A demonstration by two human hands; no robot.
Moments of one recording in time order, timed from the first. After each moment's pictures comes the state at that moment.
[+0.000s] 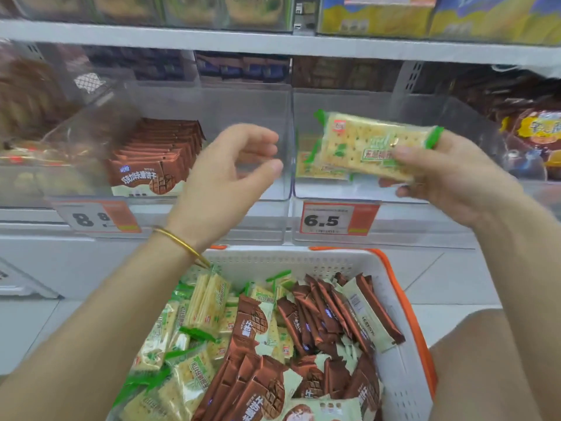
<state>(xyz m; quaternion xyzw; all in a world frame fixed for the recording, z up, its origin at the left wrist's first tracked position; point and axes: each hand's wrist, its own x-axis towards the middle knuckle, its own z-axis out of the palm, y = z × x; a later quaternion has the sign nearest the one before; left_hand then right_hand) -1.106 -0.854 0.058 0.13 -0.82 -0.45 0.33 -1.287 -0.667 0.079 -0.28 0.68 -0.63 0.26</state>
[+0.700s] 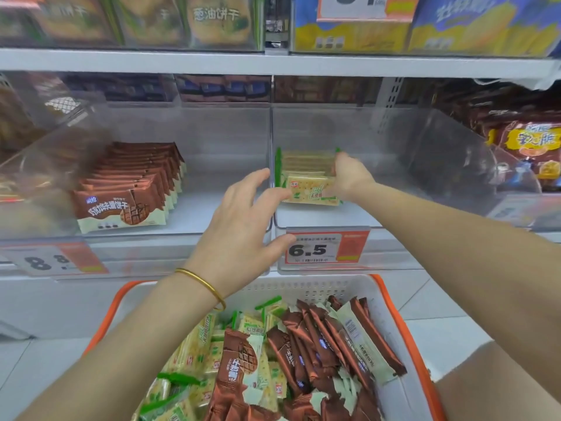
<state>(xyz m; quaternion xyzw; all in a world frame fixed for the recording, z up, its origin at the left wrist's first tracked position) -1.144 -0.853 0.018 0.11 -0.96 -0.16 0.22 -1.383 -0.789 0.002 -0.29 0.94 -0.17 0.06</state>
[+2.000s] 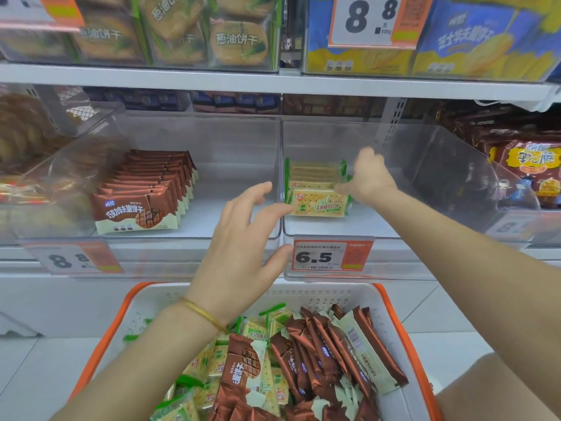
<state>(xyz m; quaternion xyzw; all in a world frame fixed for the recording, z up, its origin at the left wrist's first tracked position) -1.119 -0.845 0.013 0.10 -0.93 -0.17 0.30 -1.359 -0.770 0.042 -0.25 0.93 -0.26 0.04</state>
